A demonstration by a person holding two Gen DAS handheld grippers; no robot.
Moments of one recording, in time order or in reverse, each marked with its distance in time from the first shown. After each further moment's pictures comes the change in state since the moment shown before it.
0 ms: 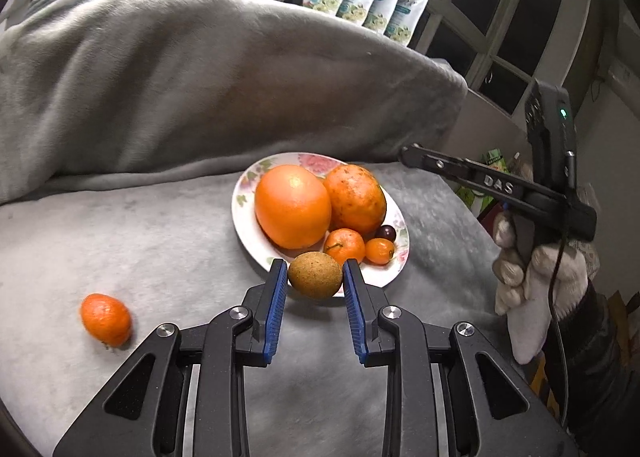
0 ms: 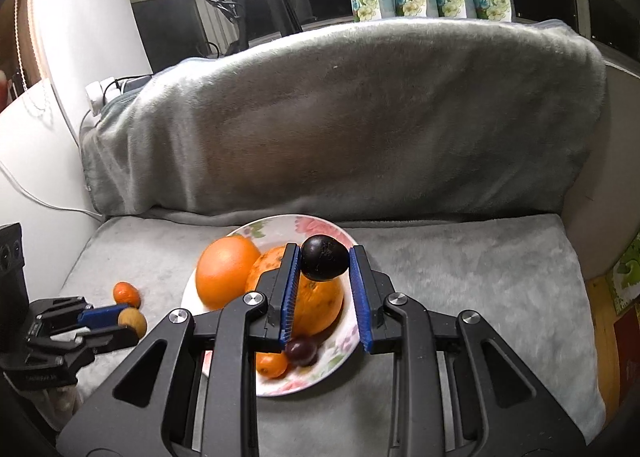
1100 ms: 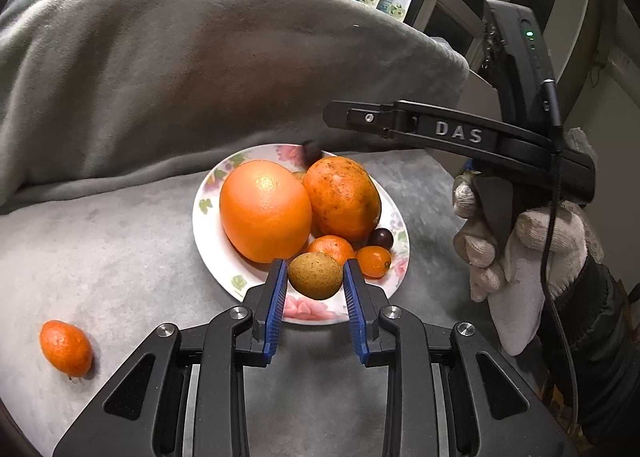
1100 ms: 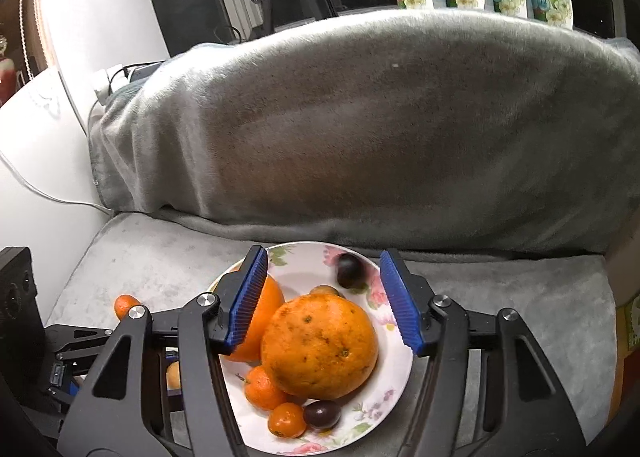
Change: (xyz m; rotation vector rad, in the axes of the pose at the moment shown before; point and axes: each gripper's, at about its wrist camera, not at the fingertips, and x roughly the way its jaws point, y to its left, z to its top) left arm 0.040 -0.014 0.010 0.027 0.037 -0.004; right arm 0.041 0.019 0.029 -0.059 0.035 0.084
